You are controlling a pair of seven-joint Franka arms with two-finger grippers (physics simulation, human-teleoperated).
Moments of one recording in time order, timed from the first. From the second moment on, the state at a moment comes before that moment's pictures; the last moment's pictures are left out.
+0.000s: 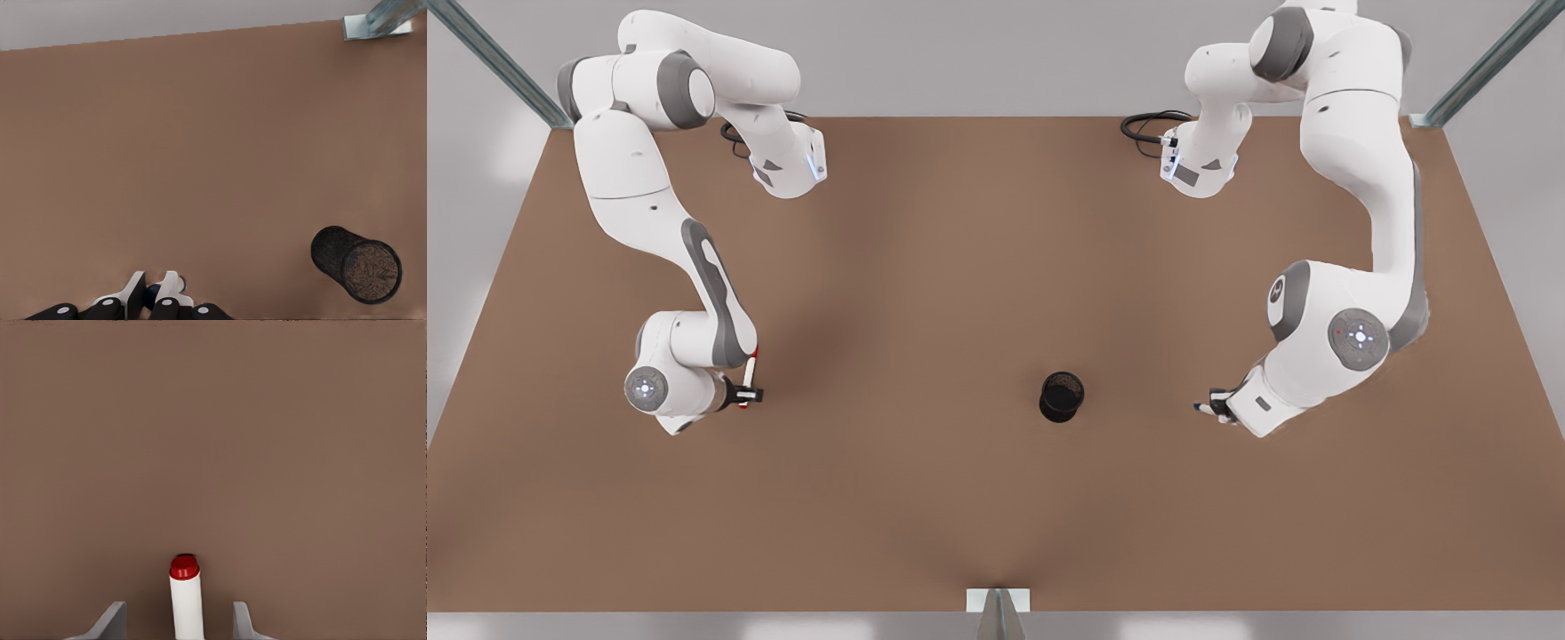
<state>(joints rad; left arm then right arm) -0.07 0.48 -0.20 -1.42 0.02 1.93 -0.09 -0.10 0.64 0.08 -1.81 -0.05 2.22 0.07</state>
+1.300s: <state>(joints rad) -0.33 0.59 -0.21 -1.35 0.04 2.05 -0.64 -0.10 0.53 0.15 -1.79 -0.05 2.18 0.05</state>
